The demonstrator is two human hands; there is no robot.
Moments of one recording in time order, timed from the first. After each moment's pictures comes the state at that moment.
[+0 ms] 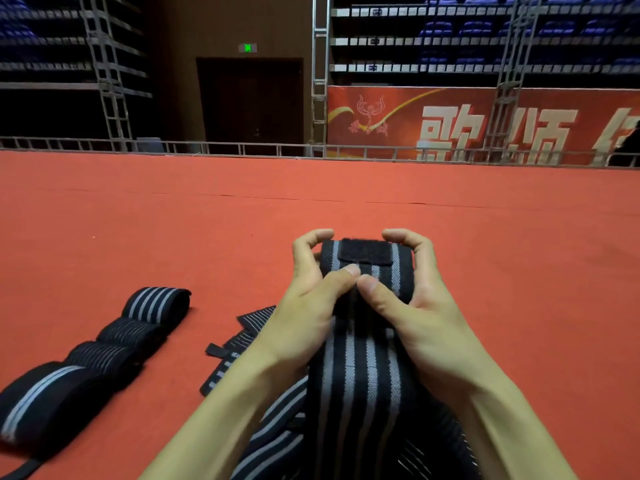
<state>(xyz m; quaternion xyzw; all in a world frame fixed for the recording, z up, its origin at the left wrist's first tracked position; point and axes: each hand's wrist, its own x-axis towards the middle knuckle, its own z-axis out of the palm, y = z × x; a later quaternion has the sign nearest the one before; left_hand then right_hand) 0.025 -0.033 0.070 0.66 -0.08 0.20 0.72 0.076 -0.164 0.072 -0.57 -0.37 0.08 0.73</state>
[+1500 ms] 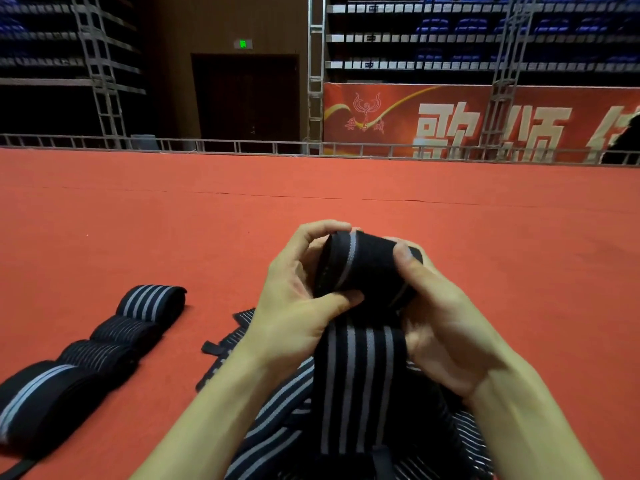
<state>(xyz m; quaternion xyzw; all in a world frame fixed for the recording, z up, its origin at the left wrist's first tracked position) 0.033 -0.027 0.065 0.67 -0.14 0.30 0.67 0.084 -0.172 0.077 -0.46 -0.28 0.26 0.80</state>
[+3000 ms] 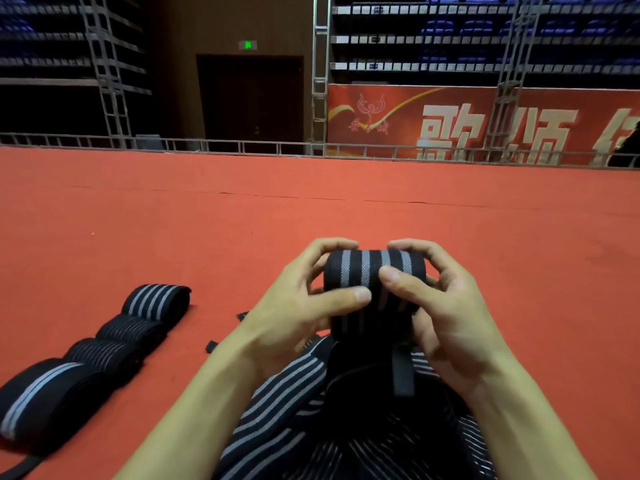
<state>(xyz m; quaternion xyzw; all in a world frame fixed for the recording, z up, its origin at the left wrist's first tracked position) 0.028 -0.010 0.067 0.67 -0.10 0.13 0.73 0.091 -0.173 0.070 -0.54 -0.28 0.11 0.79</state>
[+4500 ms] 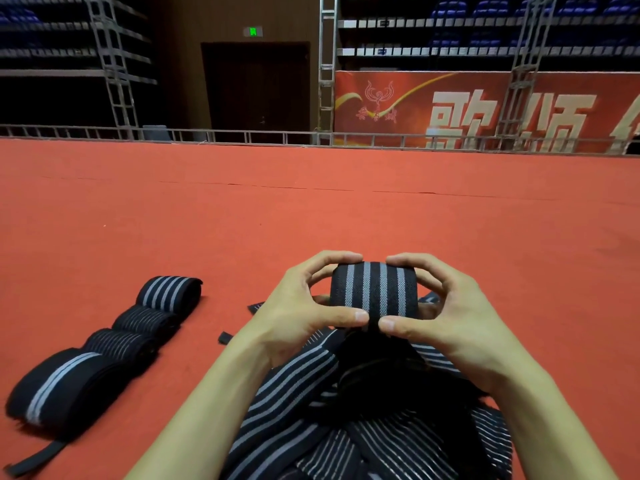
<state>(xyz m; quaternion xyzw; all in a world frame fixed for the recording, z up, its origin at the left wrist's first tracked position) 0.040 0.007 0.048 0.69 -0.05 0.12 0.71 0.109 -0.185 0.054 -0.68 -0.35 0.10 0.64</state>
